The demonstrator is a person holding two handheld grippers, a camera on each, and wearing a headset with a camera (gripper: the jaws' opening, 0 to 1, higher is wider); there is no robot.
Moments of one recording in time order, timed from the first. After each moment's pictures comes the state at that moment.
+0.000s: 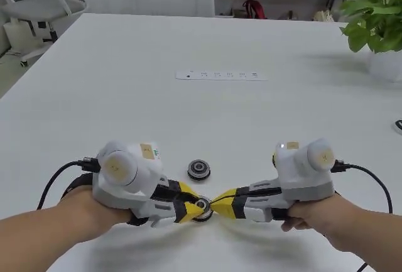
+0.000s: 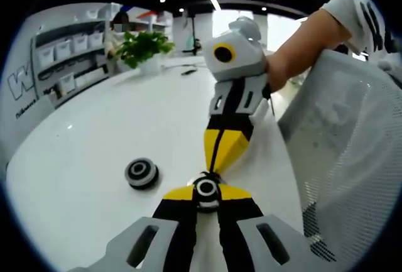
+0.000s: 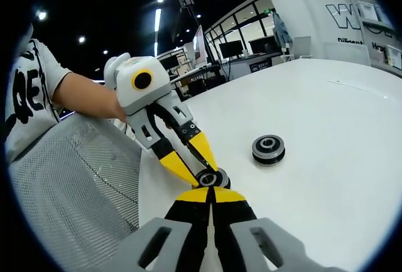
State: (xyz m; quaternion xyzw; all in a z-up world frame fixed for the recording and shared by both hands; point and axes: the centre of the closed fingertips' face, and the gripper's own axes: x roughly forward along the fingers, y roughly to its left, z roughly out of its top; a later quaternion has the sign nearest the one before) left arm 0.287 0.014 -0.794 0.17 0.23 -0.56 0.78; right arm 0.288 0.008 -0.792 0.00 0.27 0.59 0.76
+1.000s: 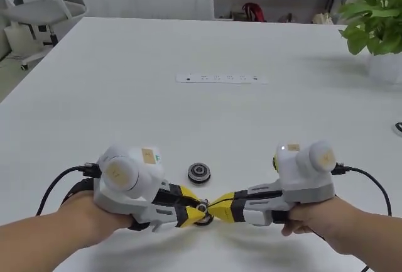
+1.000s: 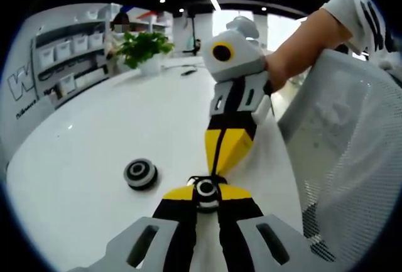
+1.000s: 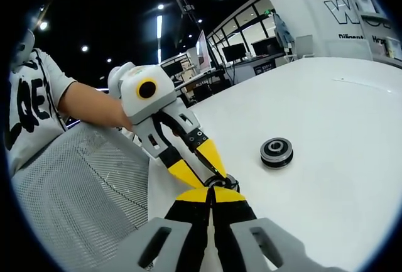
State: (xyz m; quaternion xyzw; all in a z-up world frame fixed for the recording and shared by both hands) left arm 0.287 0.013 -0.793 0.17 0.22 -0.56 0.78; right arm 0.282 0.014 -0.784 0.03 0.27 0.61 0.75
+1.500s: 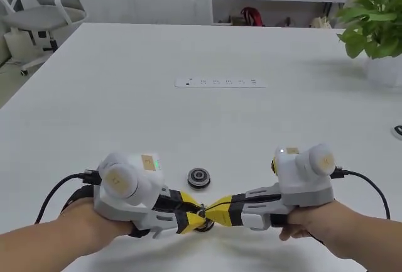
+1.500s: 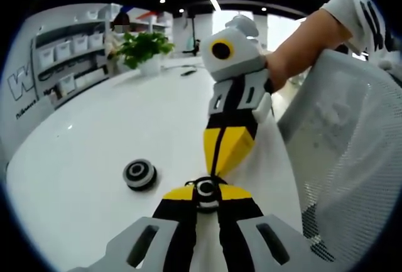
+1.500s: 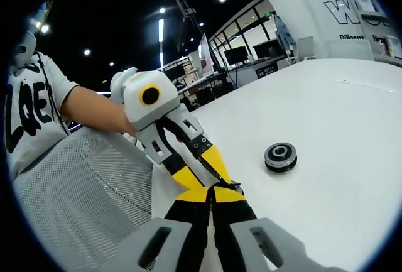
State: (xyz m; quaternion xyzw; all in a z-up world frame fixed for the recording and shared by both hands) left arm 0.286 0.012 -0.793 0.17 0.22 -0.56 0.78; right arm 0.280 0.019 -0.777 0.04 0.27 0.61 0.74
